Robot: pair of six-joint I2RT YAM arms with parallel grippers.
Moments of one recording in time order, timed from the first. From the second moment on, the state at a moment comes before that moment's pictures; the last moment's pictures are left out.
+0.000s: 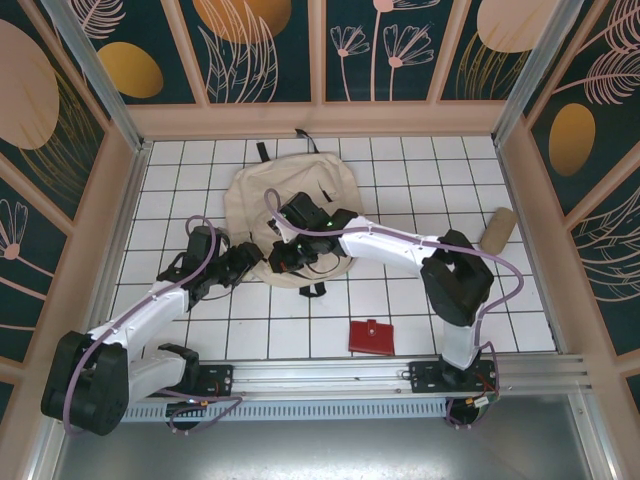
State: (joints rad) left arm -0.32 1.12 0.48 -0.13 0.34 -1.05; right arm 0.94 1.86 1.41 -0.50 -0.46 0.52
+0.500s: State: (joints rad) left arm -0.33 1.14 0.46 -0.04 0.30 -1.10; right arm 0.96 1.85 1.41 -0.54 -0.39 0.52
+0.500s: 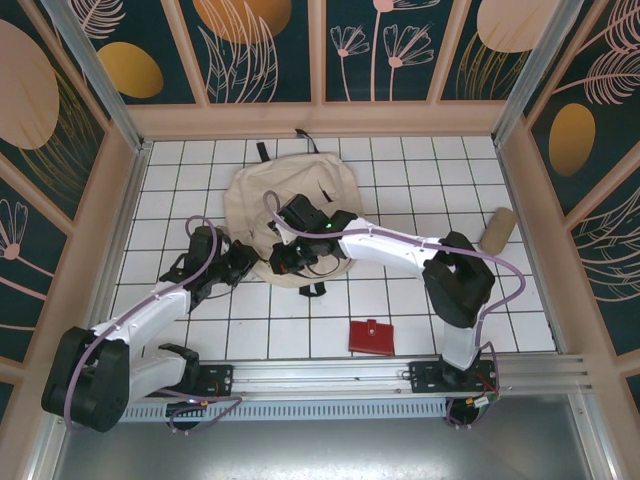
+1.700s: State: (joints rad) left arm -0.34 1.18 0.46 -0.03 0.21 -1.07; right arm 0.98 1.73 1.36 -0.75 -0.03 0.59
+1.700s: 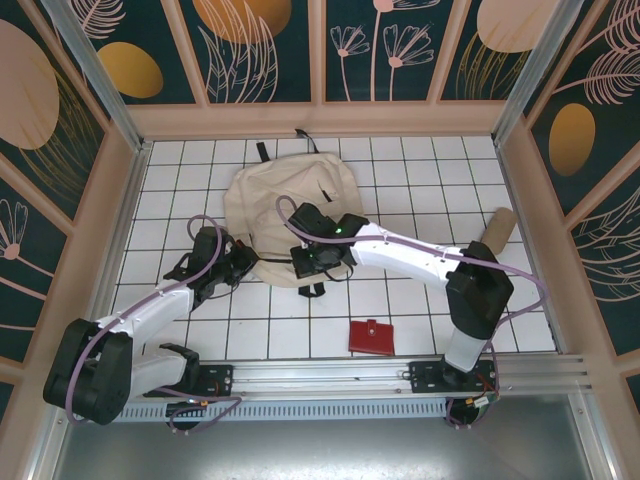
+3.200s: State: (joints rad) left arm -0.30 1.12 0.50 -0.17 0.05 -1.00; right arm 0.77 1.56 1.16 -0.76 0.14 0.67
